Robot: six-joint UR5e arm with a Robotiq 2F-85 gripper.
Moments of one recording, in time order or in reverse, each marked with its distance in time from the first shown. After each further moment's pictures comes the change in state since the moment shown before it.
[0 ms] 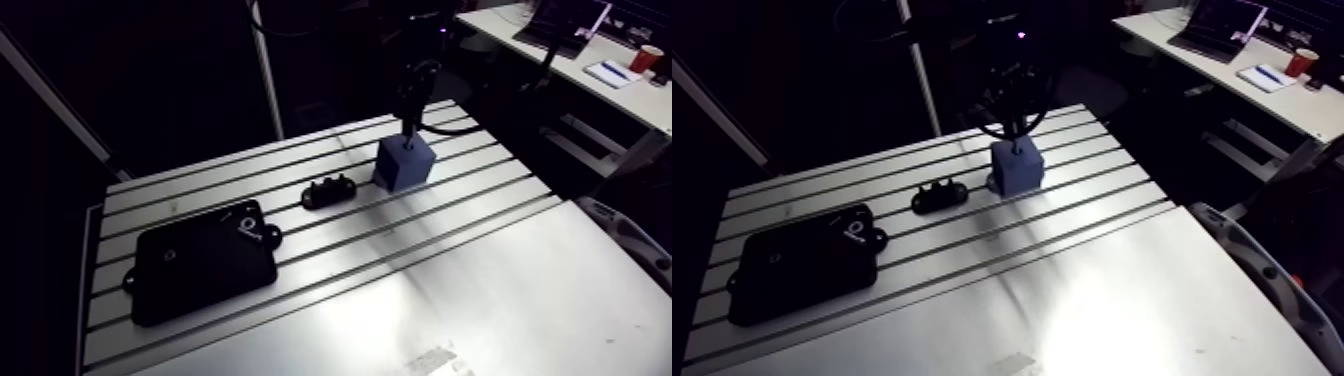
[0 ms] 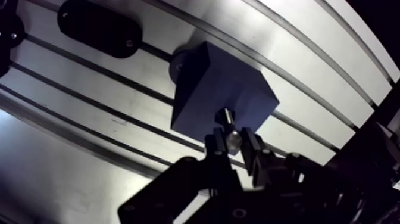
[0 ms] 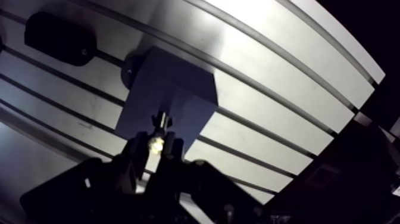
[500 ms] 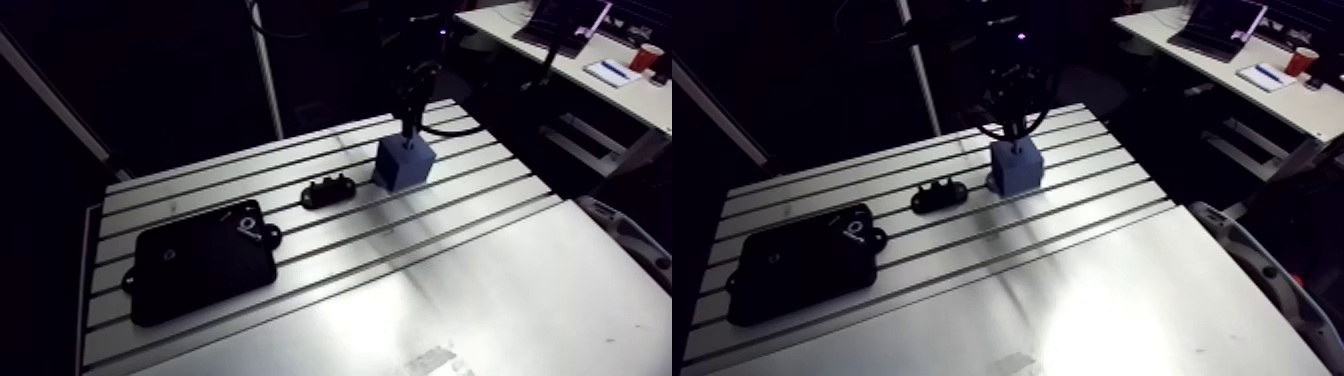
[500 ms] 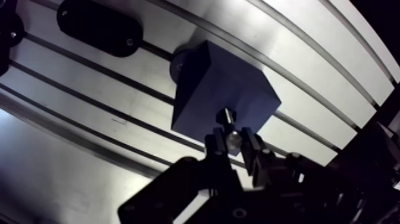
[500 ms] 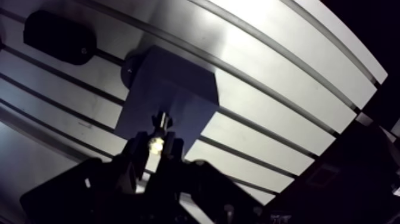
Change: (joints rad) arm -0.001 0.002 0.004 0.000 -0.001 -0.001
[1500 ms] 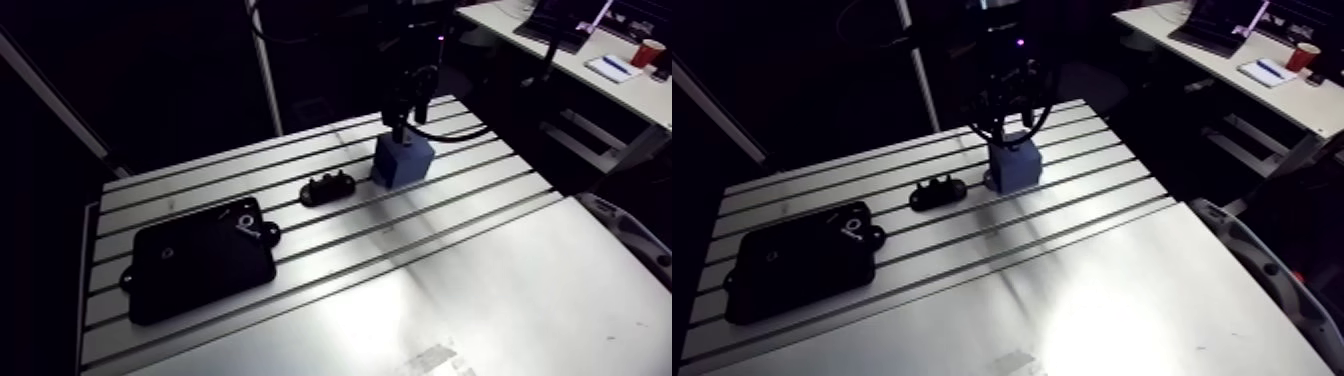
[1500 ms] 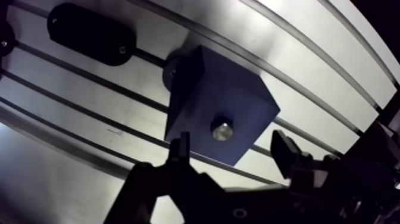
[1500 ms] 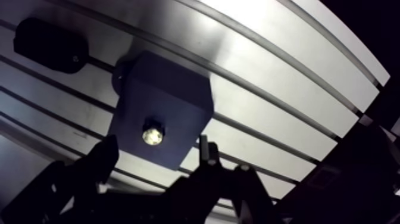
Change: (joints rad) arm -0.003 0.012 0.023 -0.053 0.004 0.011
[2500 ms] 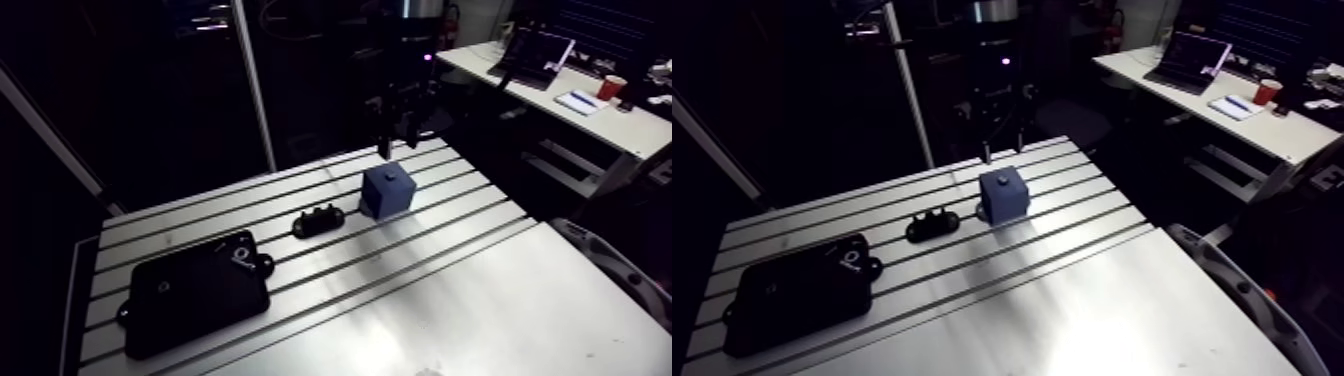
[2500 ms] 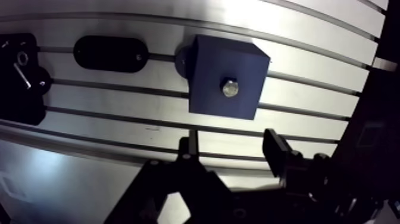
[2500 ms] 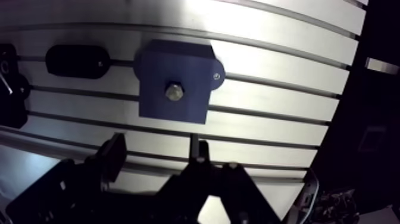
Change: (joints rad) arm -0.035 -0.121 0.015 0.095 0.081 0.310
